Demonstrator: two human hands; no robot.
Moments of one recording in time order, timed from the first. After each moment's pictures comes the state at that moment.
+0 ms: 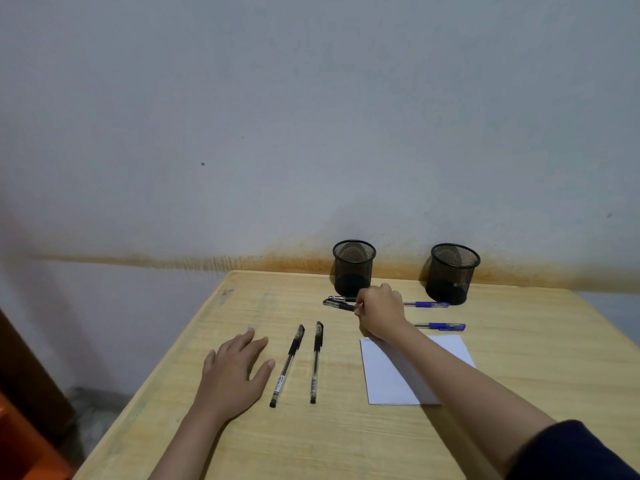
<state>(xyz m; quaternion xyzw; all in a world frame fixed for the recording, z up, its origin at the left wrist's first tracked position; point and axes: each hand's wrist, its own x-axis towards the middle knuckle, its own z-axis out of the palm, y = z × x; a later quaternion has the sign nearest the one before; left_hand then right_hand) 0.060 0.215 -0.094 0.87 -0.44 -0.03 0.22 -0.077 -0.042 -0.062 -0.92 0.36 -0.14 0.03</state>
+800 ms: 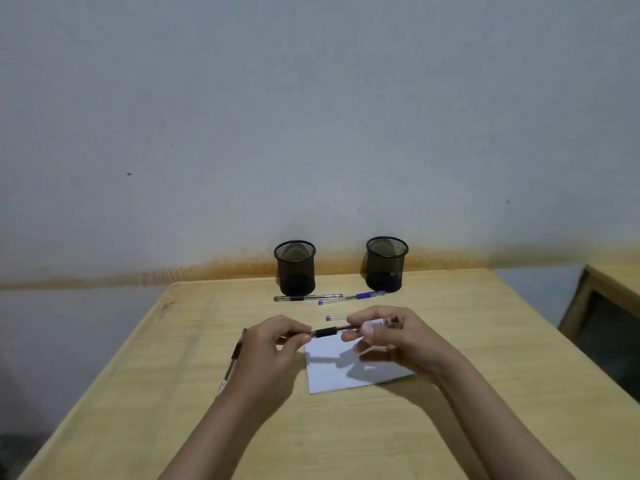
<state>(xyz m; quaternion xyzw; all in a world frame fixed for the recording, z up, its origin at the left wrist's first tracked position) -0.055 0.140 -0.036 0.67 -0.53 -0.09 0.52 -0.255 0.023 0.002 -0.65 0.23 -0.21 0.70</state>
